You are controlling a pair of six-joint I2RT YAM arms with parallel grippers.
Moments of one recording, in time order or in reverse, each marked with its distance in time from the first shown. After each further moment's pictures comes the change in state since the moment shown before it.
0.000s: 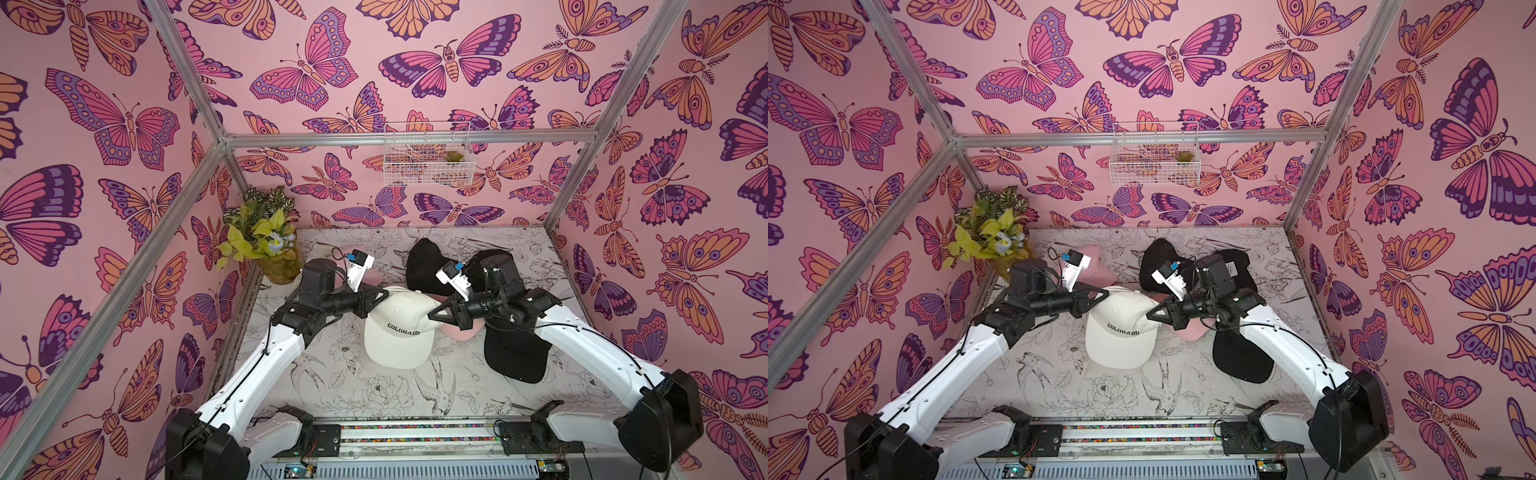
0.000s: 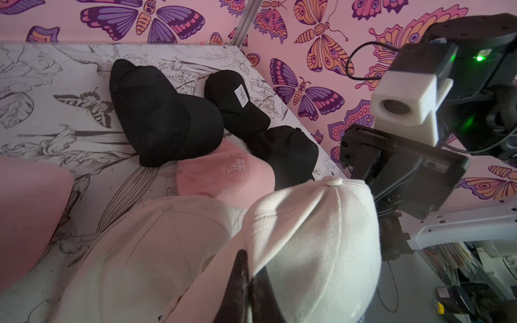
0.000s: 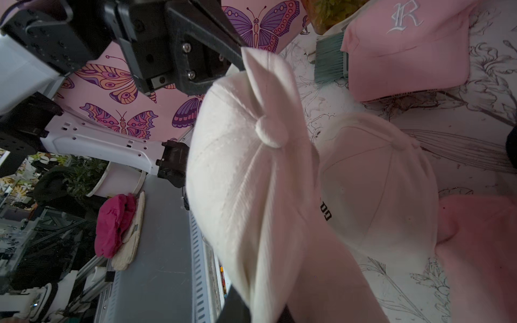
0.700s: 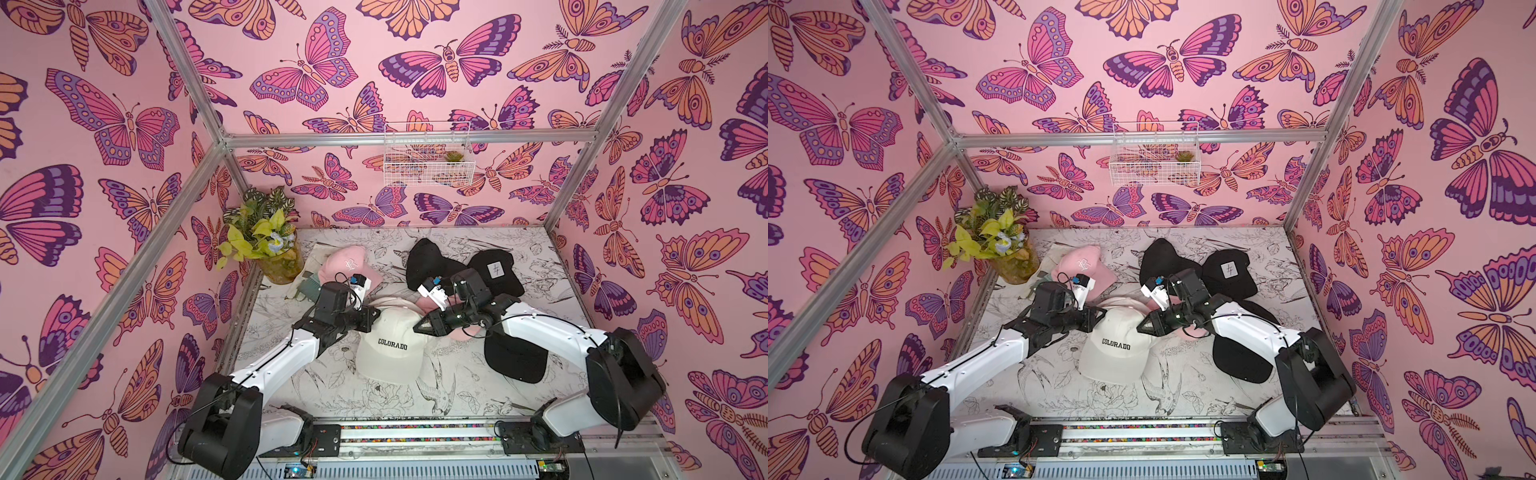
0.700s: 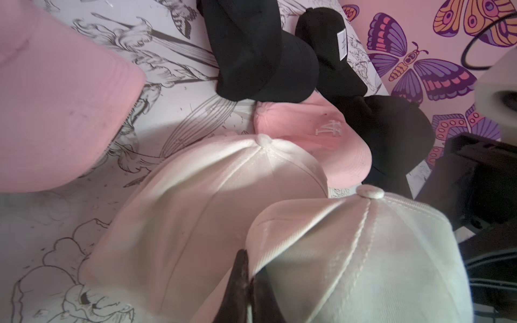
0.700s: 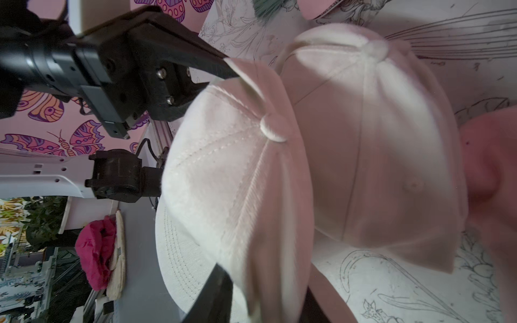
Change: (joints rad) left arm -0.019 0.142 -0.246 0.240 -0.246 -0.033; right arm 0.099 0.228 -0.080 0.173 0.180 0.147
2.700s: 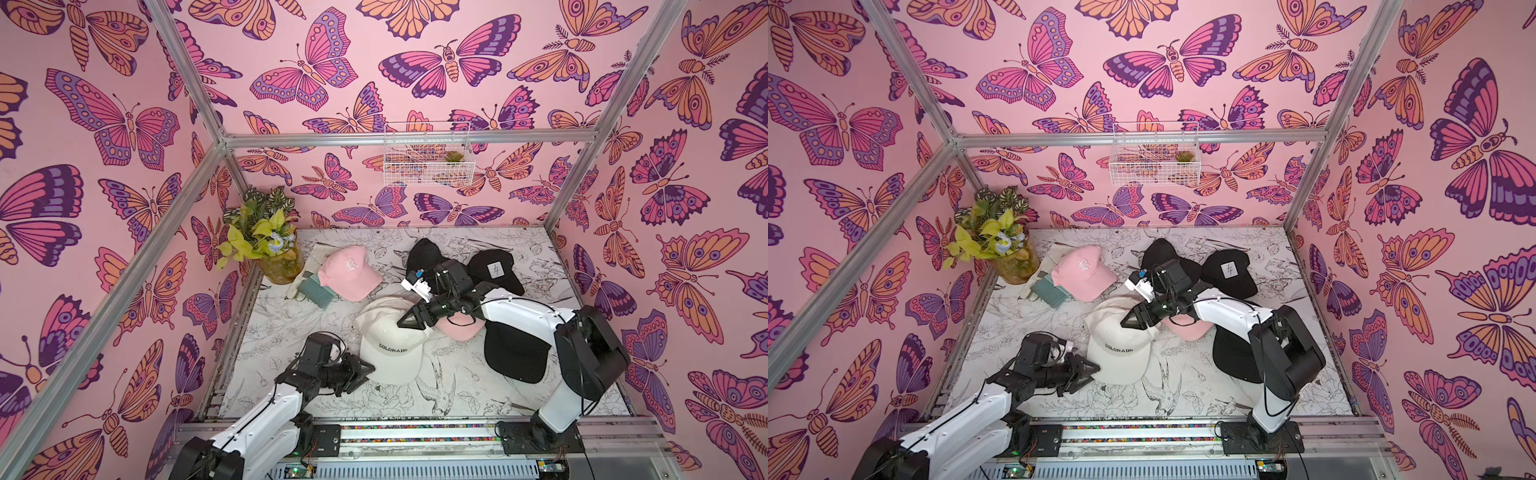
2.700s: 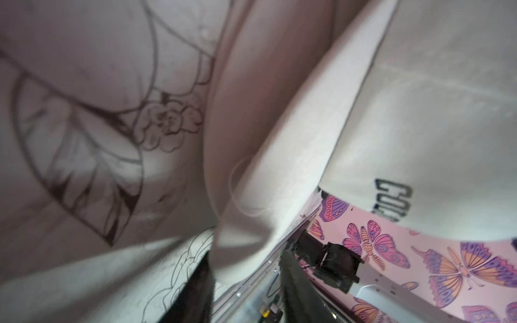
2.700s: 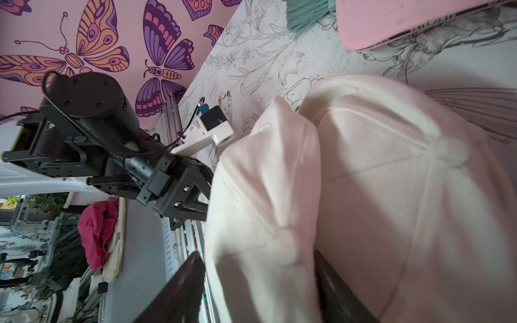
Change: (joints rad) left arm 0.045 -0.361 -0.482 -0.081 0.277 -0.847; right arm 0.023 0.190 0.178 -0.004 -0.109 -0.099
